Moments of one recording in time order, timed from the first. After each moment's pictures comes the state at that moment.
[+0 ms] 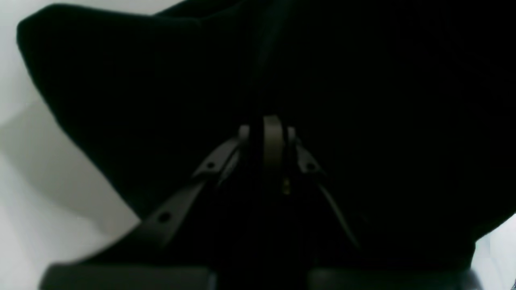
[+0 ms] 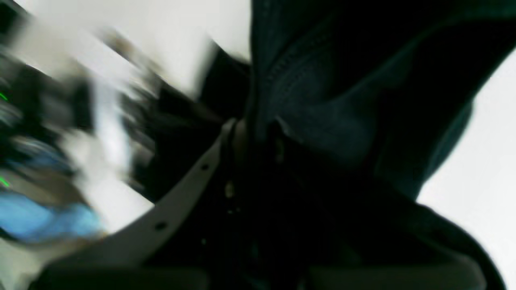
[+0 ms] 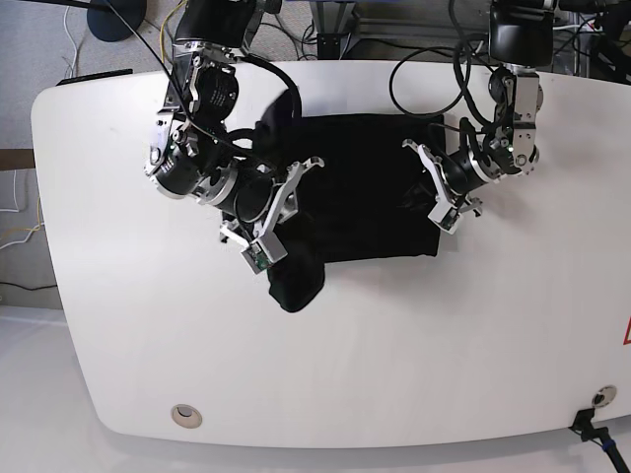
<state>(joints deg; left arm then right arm) 1.1 -14.0 0.2 73.5 -13.5 -43.6 22.1 0.4 -8.8 7.4 109.0 33.6 37.4 -69.3</state>
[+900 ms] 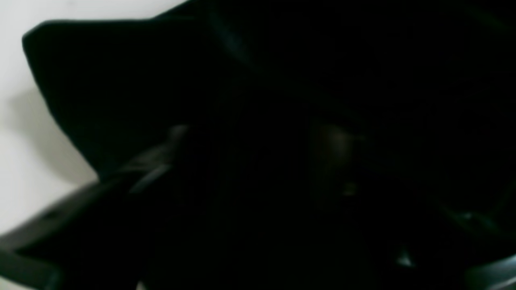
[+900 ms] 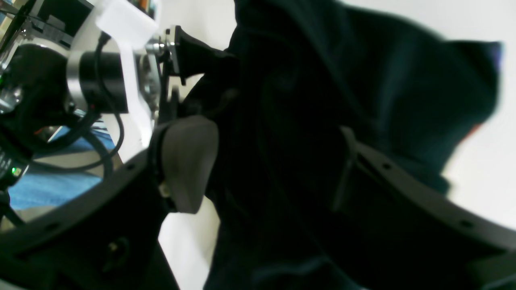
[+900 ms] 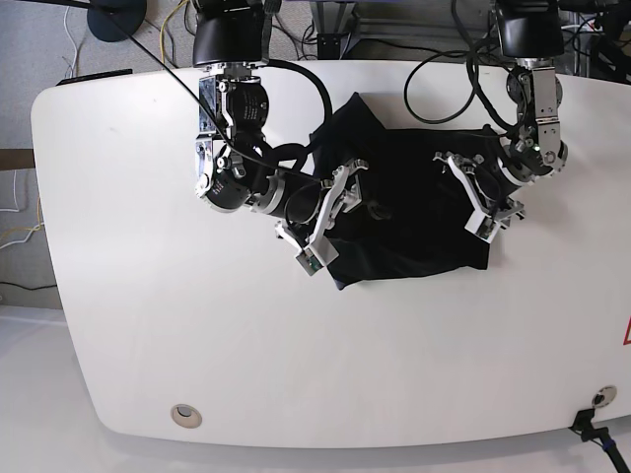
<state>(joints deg) 2.8 -13.8 -11.2 83.5 -11.9 -42.1 30.3 3.5 -8.9 -1.7 95.8 34.9 34.5 -64.7</state>
